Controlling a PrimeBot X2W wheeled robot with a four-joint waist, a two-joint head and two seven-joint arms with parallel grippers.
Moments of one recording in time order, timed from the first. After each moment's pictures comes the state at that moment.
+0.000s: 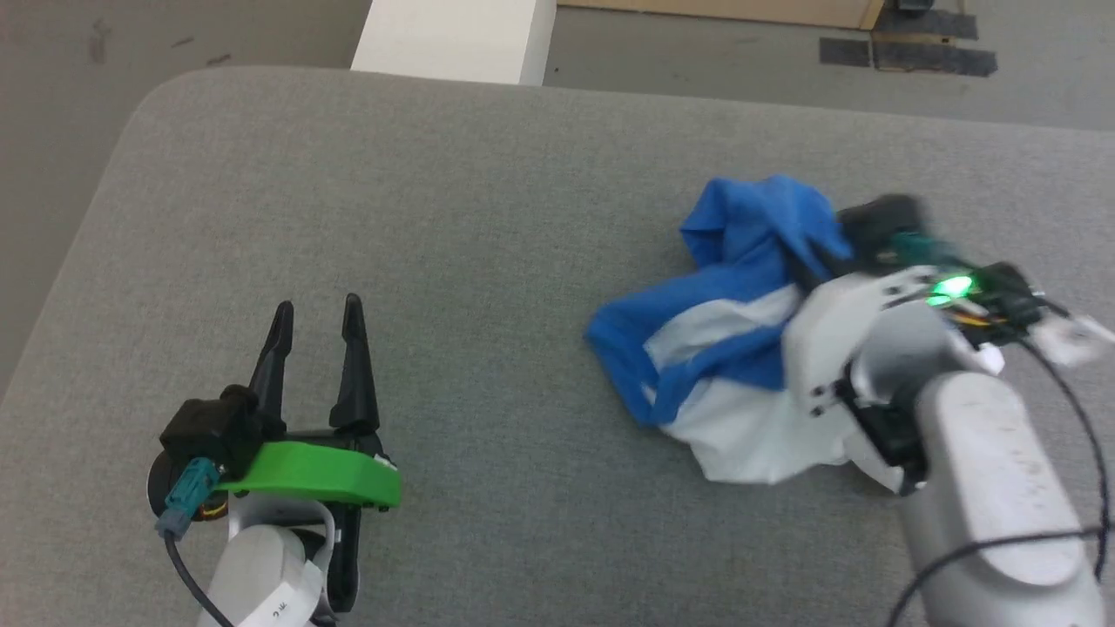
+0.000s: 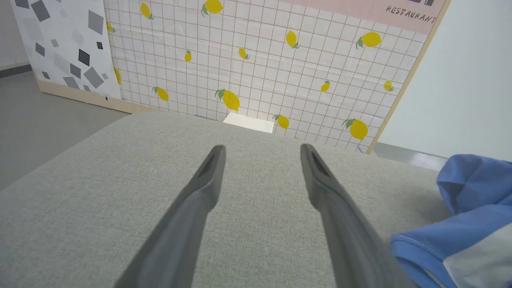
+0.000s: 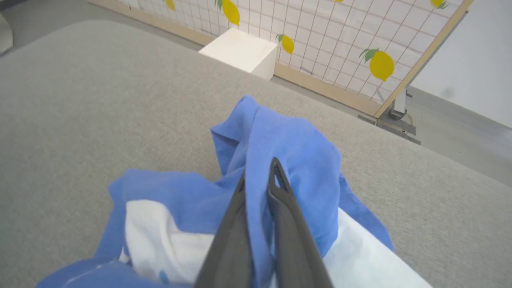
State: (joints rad) left arm -0.17 0.05 -0.03 0.10 -0.28 -0.05 -0.26; right arm -0.44 -0.05 0.12 0.15 0.00 0.13 0.42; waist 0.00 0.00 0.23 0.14
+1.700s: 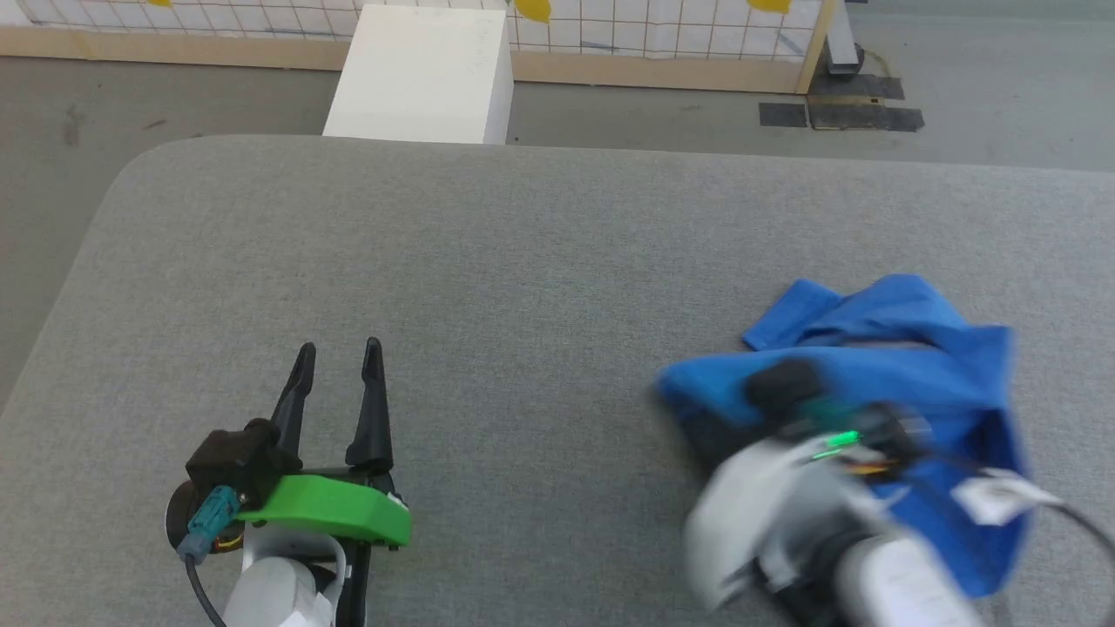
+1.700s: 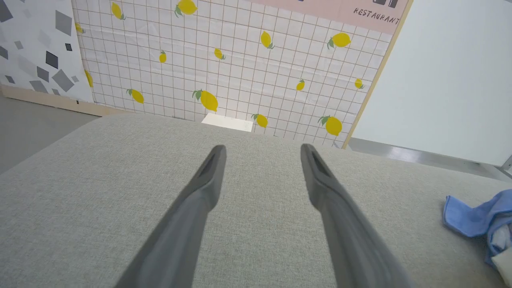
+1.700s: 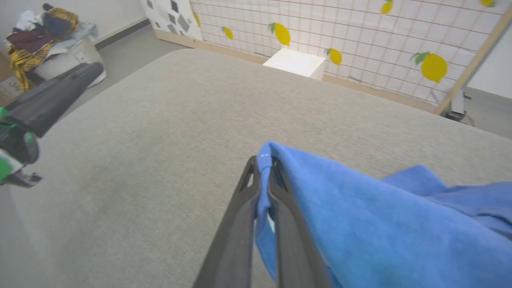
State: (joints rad) left arm -0.11 0.05 -0.04 0.13 -0.26 -0.08 -0.26; right arm -0.13 -0.05 0.32 -0.15 0.18 0.13 0.46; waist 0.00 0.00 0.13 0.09
